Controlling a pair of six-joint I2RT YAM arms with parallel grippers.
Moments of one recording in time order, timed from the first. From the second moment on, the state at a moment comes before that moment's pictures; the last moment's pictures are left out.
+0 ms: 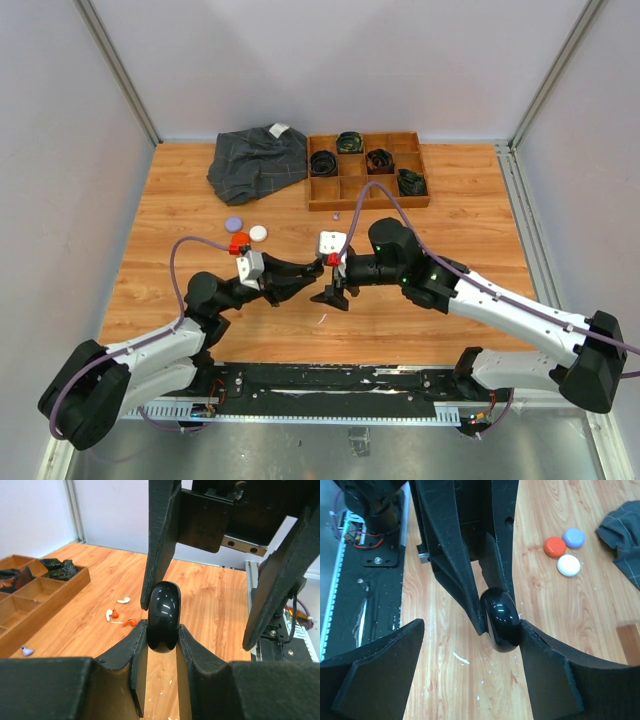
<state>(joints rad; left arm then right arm) -0.59 0.95 0.13 1.14 0.65 -0.20 0.98 1.16 0.93 -0.16 -0.48 -0.32</state>
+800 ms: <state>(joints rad) -0.60 1.15 0.35 0.43 0.40 -0.67 0.97 1.04 0.62 0.03 0.19 -0.13</state>
